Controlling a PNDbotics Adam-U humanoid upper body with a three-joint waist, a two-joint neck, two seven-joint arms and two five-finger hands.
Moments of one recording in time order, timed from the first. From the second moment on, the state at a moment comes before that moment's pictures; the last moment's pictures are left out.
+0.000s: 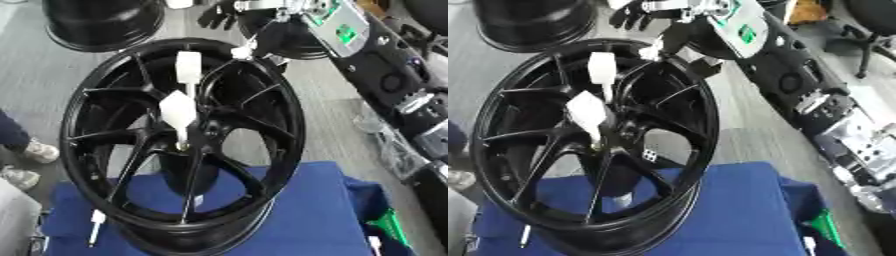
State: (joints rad) left arm -0.04 0.14 0.21 -1.76 0.15 0.12 -0.21; right arm -1.02 -0.51 0.35 -1.14 0.32 -0.33 0.75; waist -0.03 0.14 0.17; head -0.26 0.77
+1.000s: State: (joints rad) left arm -0.05 0.14 0.21 -1.76 0.15 0.12 -0.22; right arm -1.04 -0.43 0.39 -1.11 0.50 -0.34 0.83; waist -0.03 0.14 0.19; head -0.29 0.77
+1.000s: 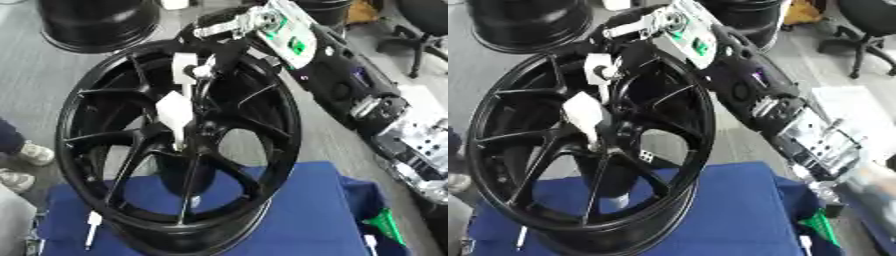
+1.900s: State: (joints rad) left arm -0.05 0.14 0.21 -1.76 0.16 0.13 -0.22; right arm -1.04 -0.42 0.39 -1.11 0.61 -0.36 0.79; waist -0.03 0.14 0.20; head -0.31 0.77
